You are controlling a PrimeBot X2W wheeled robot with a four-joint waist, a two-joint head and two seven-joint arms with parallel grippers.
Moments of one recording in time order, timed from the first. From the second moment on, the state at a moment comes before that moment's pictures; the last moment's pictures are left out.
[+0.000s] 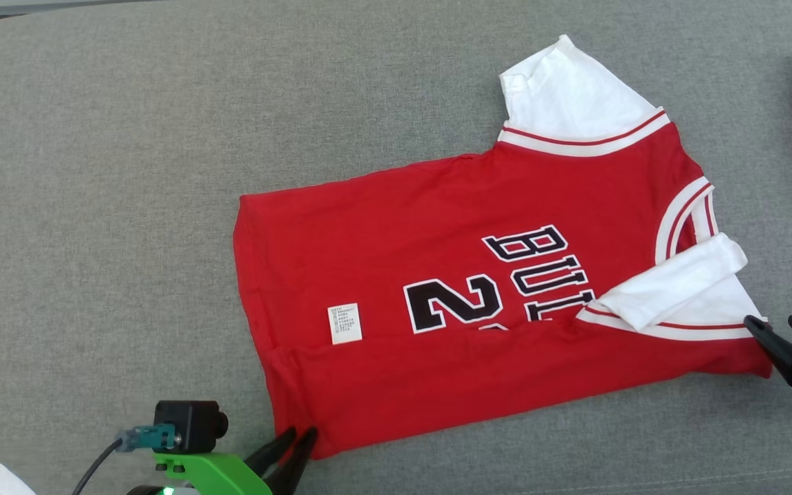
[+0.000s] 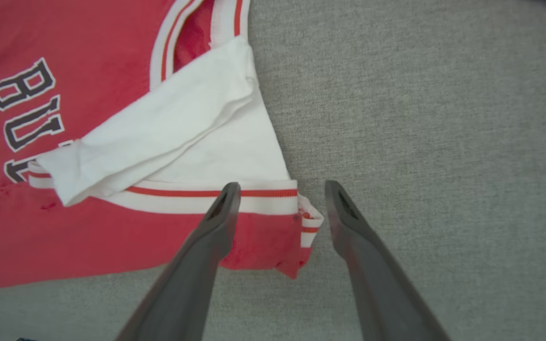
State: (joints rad) left arm 0.09 0.41 -0.47 -0.25 -0.85 0.14 0.44; right arm -0.01 -0.45 -0.18 -0.07 0.63 0.13 0.72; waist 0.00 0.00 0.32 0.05
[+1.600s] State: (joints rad) left arm -0.68 0.26 -0.50 0.09 -0.73 0.04 0.42; right arm -1.07 -0.49 0.27 0.49 0.42 0.13 0.65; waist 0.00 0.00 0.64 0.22
